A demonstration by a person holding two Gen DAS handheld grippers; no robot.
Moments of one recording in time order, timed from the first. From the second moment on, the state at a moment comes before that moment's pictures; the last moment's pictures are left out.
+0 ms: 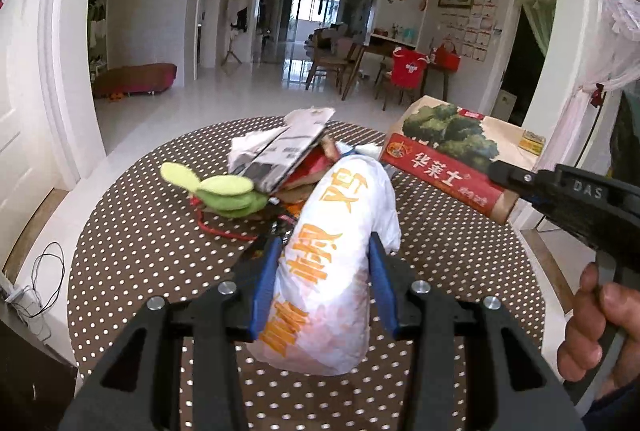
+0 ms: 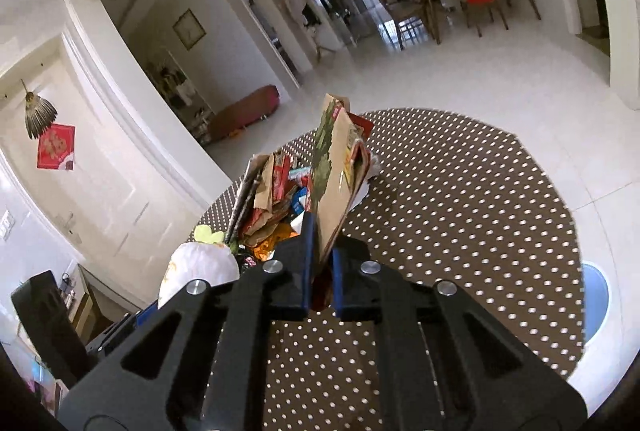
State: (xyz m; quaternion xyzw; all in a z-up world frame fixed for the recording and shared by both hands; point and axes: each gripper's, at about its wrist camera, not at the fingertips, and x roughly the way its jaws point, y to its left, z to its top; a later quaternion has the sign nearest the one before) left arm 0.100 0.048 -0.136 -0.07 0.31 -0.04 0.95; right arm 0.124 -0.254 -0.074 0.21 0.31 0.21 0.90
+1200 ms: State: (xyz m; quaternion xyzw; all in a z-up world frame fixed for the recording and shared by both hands) left arm 0.189 -0.258 -0.163 0.03 0.38 -0.25 0.89; right arm 0.135 -0.594 -0.346 0.35 0.51 -0.09 0.78
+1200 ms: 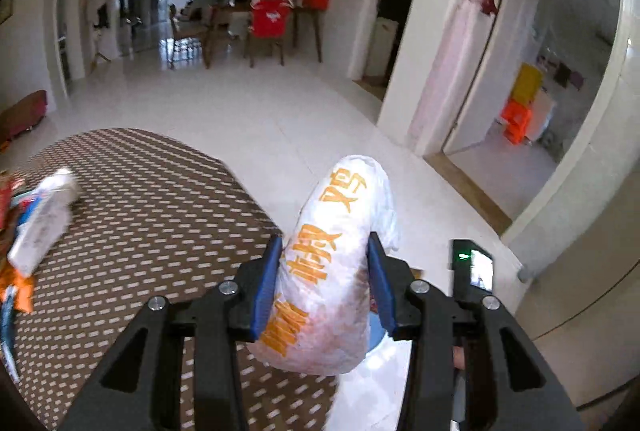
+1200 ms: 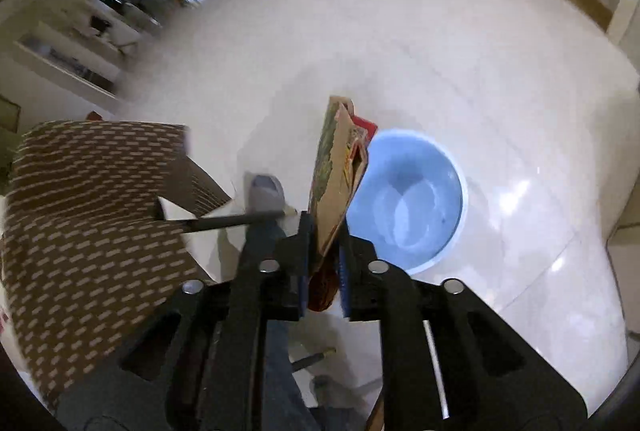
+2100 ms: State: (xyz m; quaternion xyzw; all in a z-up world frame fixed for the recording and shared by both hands) left arm 0.268 -0.394 -0.289 0.07 0.54 -0.26 0.79; right arm 0.067 -0.664 -0.225 0.38 0.34 -0.15 0.85
